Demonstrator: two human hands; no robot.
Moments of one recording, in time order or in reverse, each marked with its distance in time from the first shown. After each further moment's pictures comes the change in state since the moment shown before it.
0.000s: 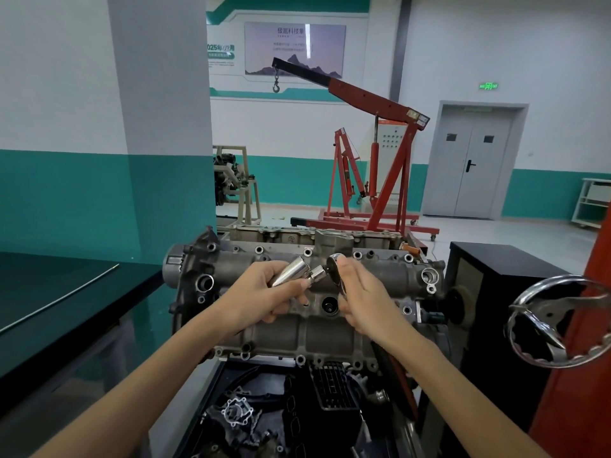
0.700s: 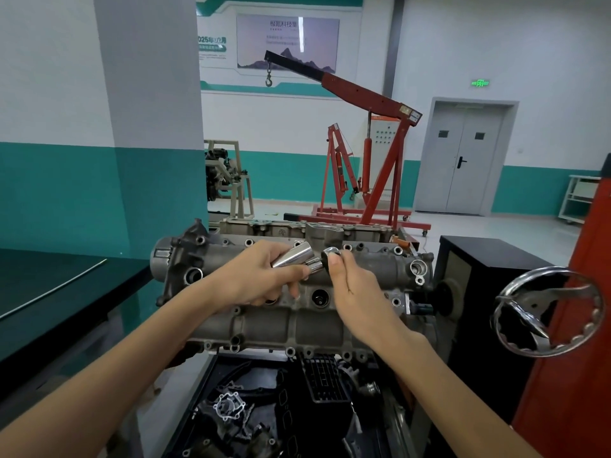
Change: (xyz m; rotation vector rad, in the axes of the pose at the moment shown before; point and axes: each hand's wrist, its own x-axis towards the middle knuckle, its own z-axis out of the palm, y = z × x) left_hand 0.011 0.023 0.001 0.216 -0.104 0.020; right_hand -0.004 0.007 0.000 -0.285 0.120 -0.224
